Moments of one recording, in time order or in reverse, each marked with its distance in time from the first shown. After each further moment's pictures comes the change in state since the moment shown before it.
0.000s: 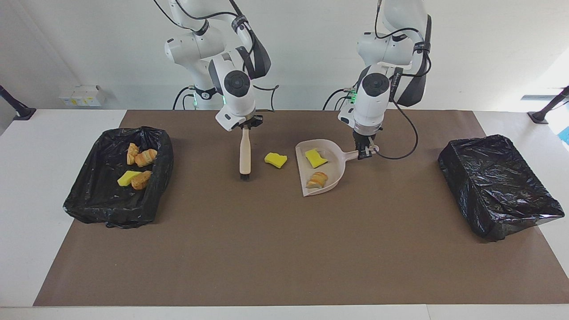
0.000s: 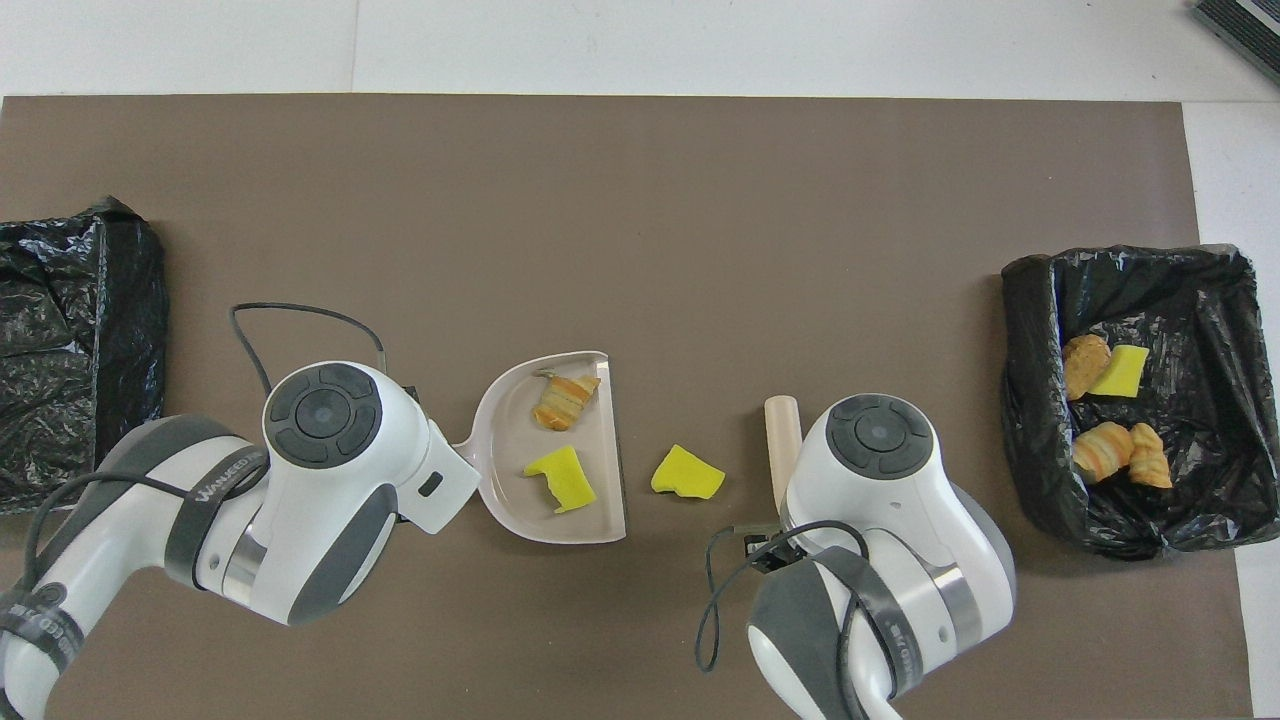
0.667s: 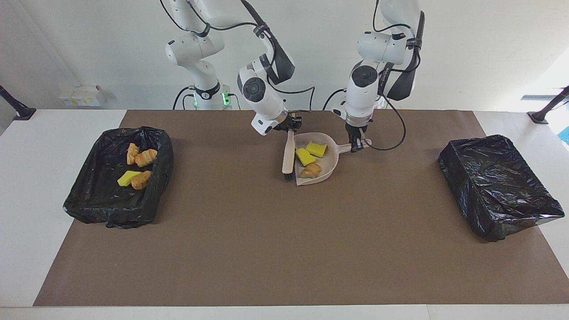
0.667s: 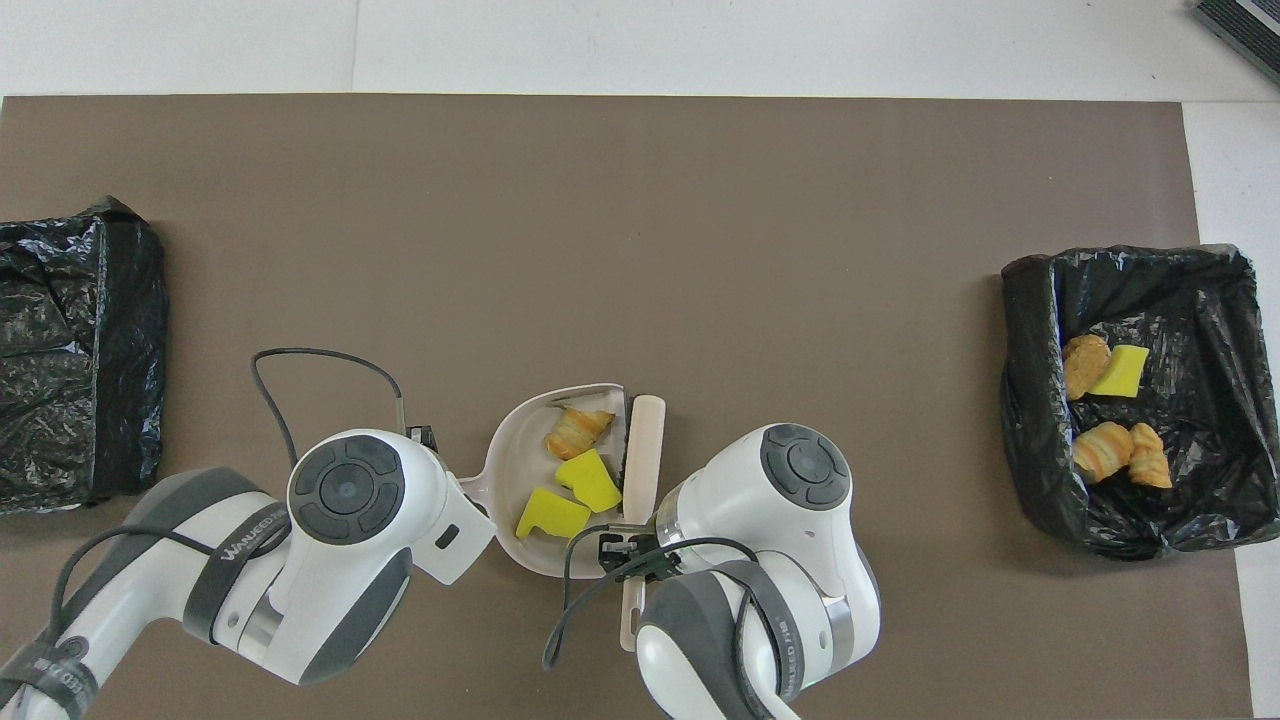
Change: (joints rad) left arm -0.045 -0.076 0.000 -0.133 0.011 0.094 -0.047; right arm 0.168 0.114 0.011 0.064 0.450 0.290 -0.041
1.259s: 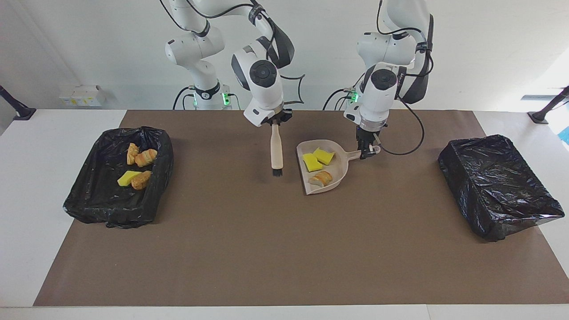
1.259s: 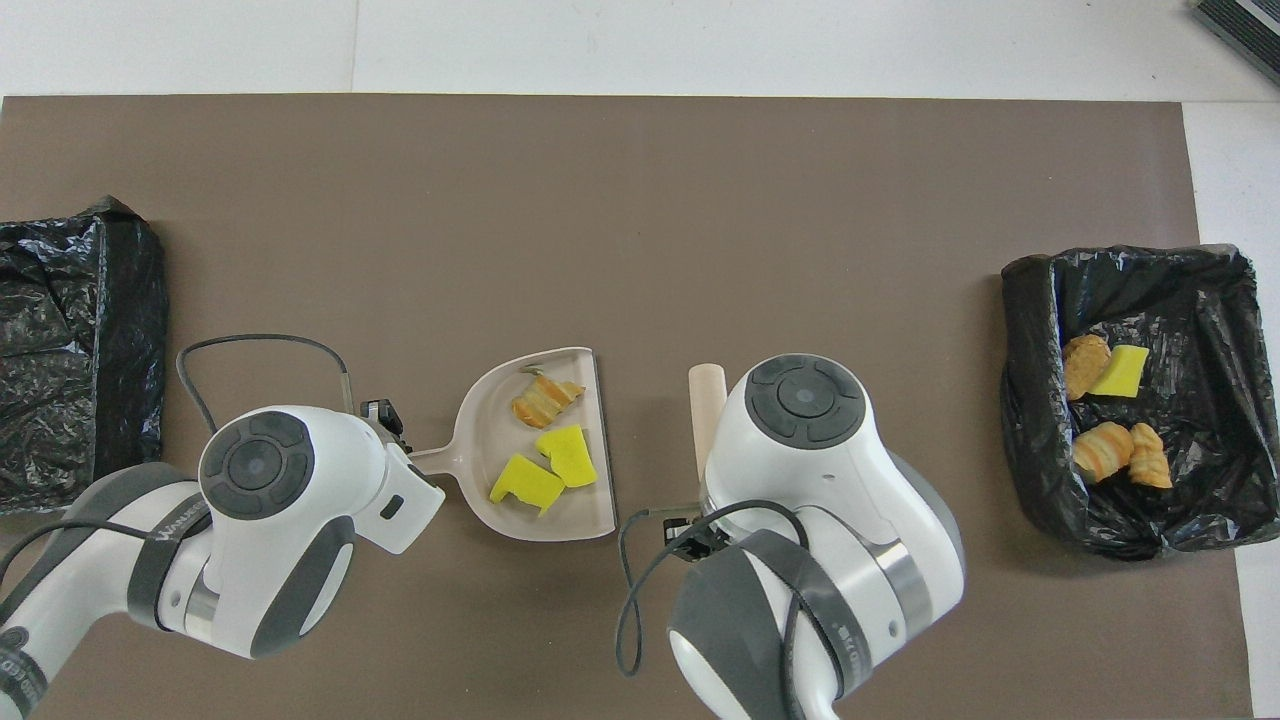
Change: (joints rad) left arm 0.111 0.003 0.011 -0.015 -0.050 0.086 0.094; right arm -0.092 -0.050 -0.018 0.224 -0.410 -0.473 0.092
